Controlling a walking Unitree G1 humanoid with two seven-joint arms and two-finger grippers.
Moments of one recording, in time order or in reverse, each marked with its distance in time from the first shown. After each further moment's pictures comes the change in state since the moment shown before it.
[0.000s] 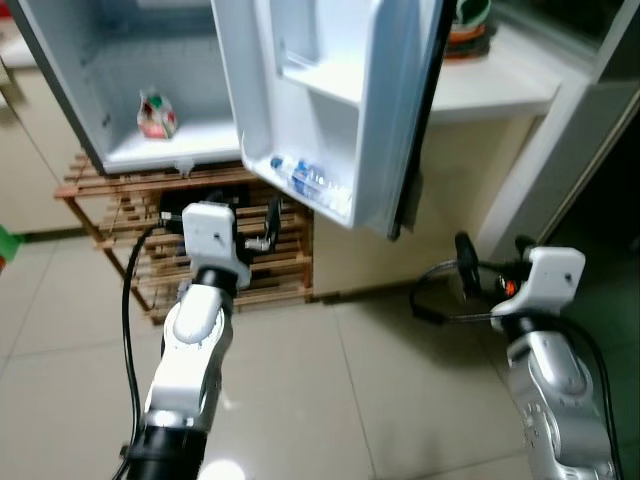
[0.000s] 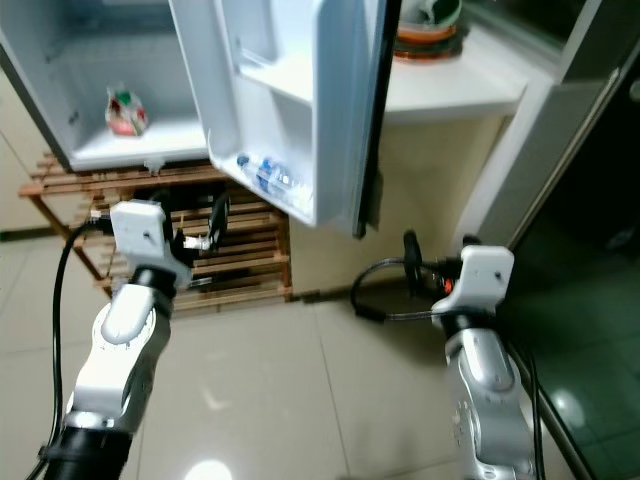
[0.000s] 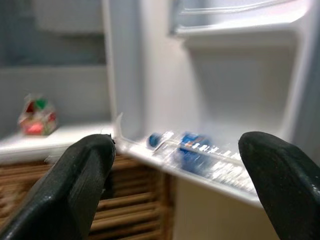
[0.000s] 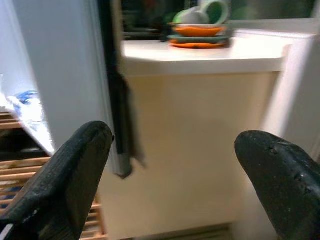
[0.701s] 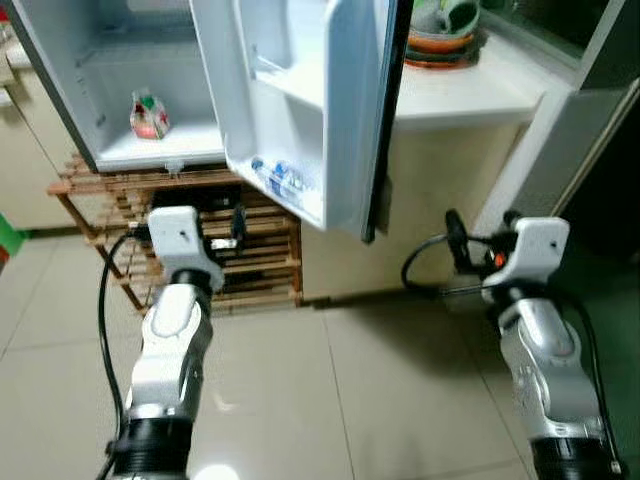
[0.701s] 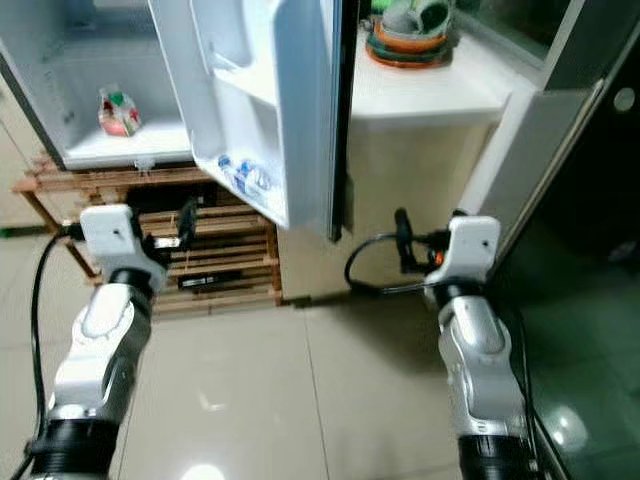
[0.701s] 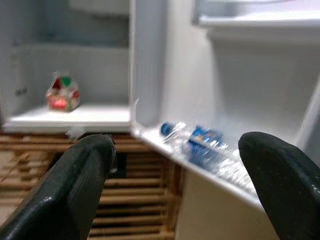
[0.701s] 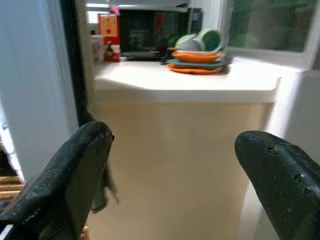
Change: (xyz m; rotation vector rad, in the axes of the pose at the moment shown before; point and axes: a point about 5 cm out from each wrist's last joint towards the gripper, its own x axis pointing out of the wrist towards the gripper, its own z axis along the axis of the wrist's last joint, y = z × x) left arm 0.005 0.021 -0.005 -0.044 0.090 0.115; right arm 0.030 -0.006 0.012 -0.045 -0.030 0.023
